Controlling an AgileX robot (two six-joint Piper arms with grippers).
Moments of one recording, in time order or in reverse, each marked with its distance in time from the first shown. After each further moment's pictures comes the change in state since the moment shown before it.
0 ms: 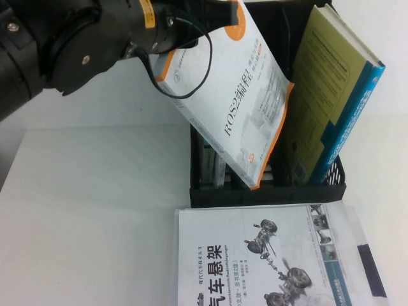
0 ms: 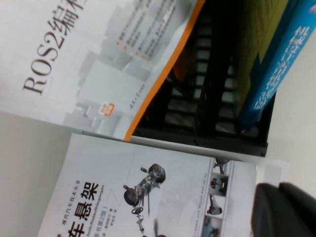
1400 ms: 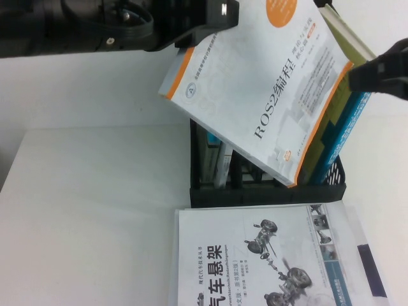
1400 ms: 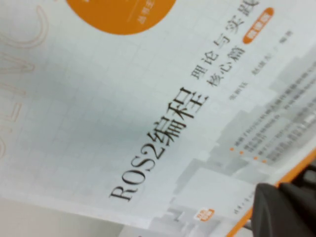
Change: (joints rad) right arm 0.000 0.149 -0.066 0.379 -0.123 -0.336; left arm 0.194 -0.096 0.059 -1.275 0.096 1.206
